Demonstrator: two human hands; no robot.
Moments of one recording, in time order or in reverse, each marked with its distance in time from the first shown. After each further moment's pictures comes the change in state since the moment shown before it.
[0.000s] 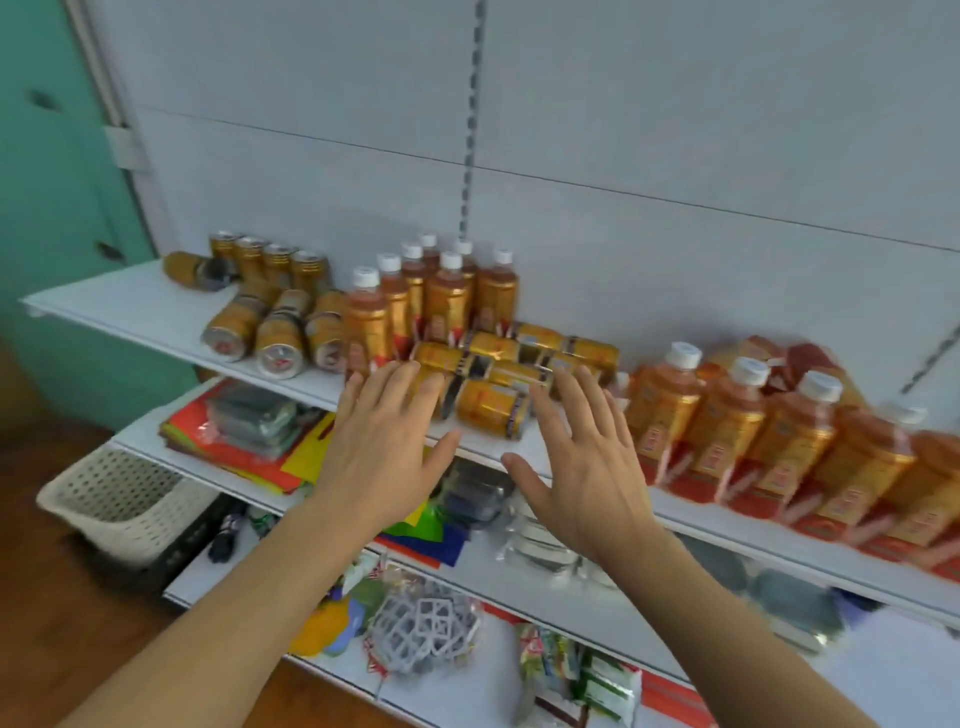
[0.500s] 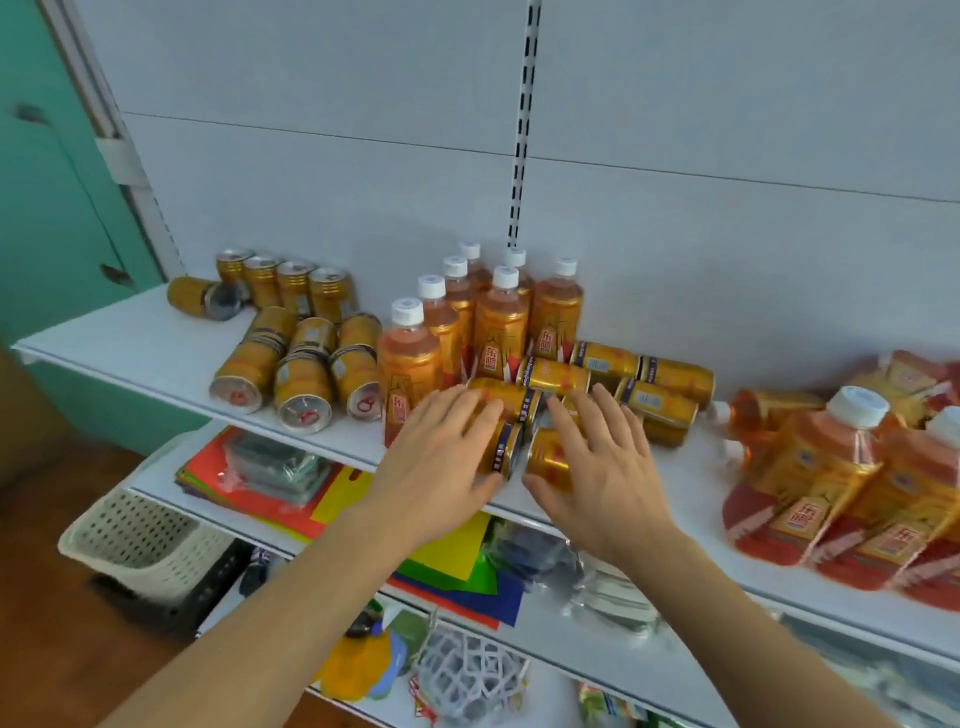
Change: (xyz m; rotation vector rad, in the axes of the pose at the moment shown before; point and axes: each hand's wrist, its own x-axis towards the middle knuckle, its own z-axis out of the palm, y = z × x) left_hand 0.088 -0.071 0.060 0.029 -0.166 0.202; right_hand 0.099 -0.017 0.105 0.015 -0.077 0.043
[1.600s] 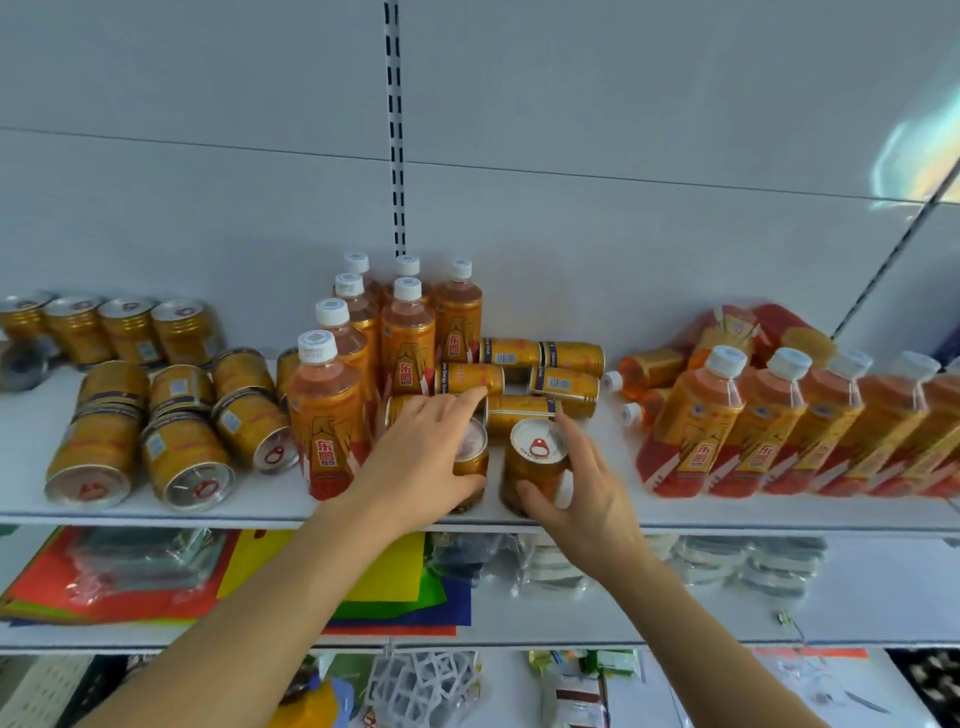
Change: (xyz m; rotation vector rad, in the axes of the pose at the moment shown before) left_hand 0.050 0.001 -0.001 -0.425 -0.058 0.199; right_hand -0.051 -0.006 0.001 0.499 0.151 0.482
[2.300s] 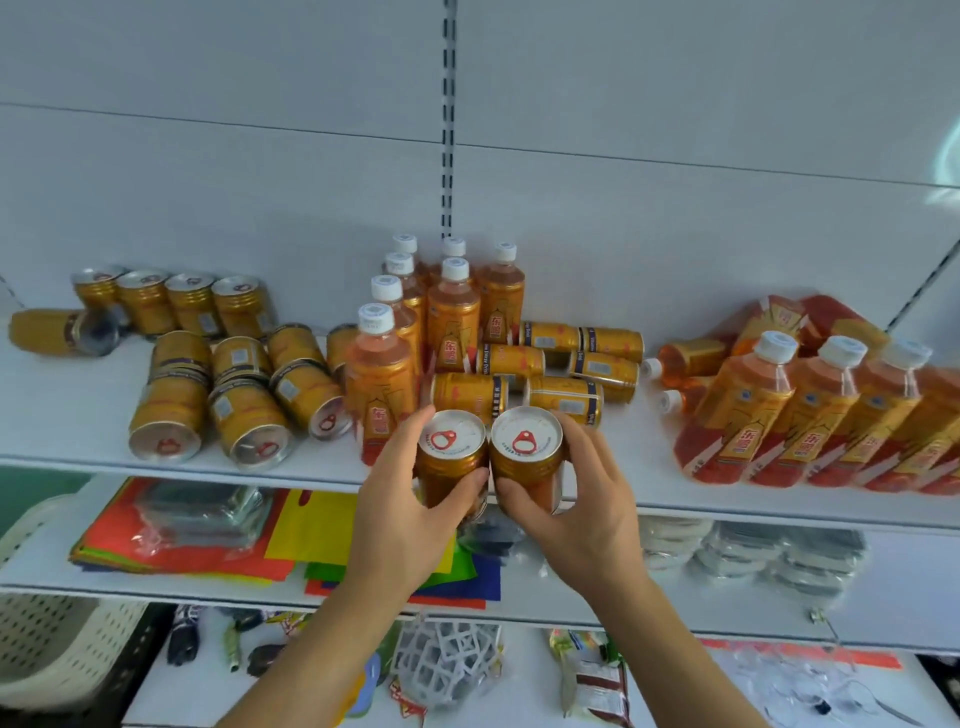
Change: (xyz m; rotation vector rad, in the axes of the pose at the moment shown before) left_hand -0.095 -0.010 0.020 -0.569 0.435 -0.296; right_hand -0.034 -0.070 0.014 0.234 0.163 -0.157
